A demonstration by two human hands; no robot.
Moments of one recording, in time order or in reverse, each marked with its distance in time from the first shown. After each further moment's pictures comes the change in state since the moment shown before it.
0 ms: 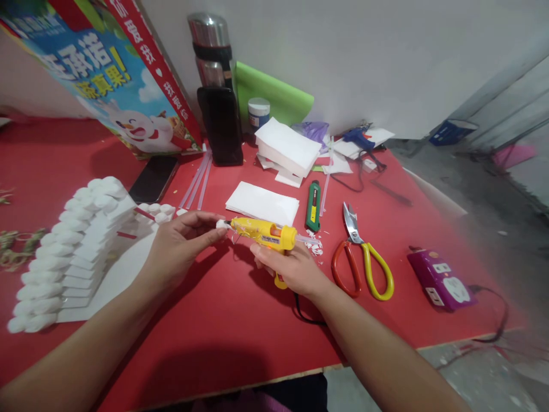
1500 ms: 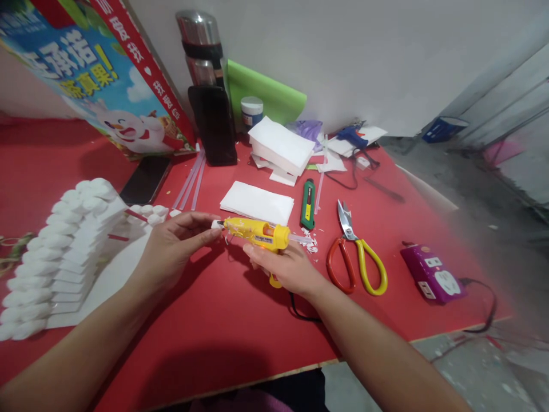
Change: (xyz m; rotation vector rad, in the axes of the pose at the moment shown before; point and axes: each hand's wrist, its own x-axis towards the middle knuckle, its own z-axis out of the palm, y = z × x) left_hand 0.001 -0.001 0.000 -0.035 -0.010 -0.031; right_hand -0.002 0.000 0.000 -0.029 -0.004 0.036
